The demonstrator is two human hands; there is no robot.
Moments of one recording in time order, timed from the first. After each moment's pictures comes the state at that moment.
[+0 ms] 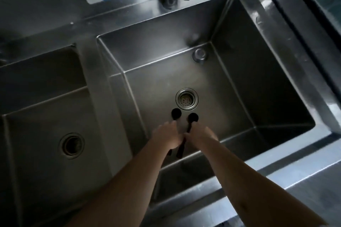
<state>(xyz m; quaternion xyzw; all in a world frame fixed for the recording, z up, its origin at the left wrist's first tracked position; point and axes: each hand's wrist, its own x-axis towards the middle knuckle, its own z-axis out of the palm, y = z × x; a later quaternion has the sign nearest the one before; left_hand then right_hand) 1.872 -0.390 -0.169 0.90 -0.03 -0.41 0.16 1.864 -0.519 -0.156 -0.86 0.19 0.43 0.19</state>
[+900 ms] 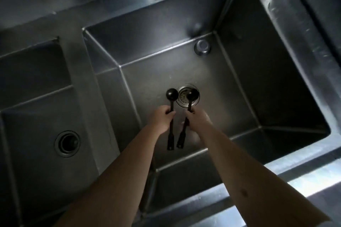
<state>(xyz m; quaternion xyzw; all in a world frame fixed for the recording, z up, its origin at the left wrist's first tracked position) 1.922 -0.384 -0.185 0.85 0.12 -0.32 0.41 1.909 -0.527 -0.179 -0.79 0.30 0.30 0.45</state>
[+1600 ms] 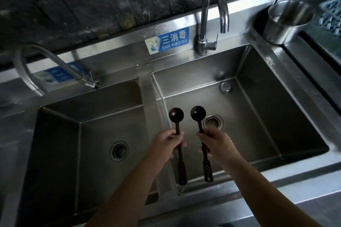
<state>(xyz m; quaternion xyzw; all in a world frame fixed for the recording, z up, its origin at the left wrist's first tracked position) 1.812 -0.304 0.031 0.73 0.20 -0.22 0.62 1.827 -0.492 0.006 -0.74 0.16 0.23 0.61</state>
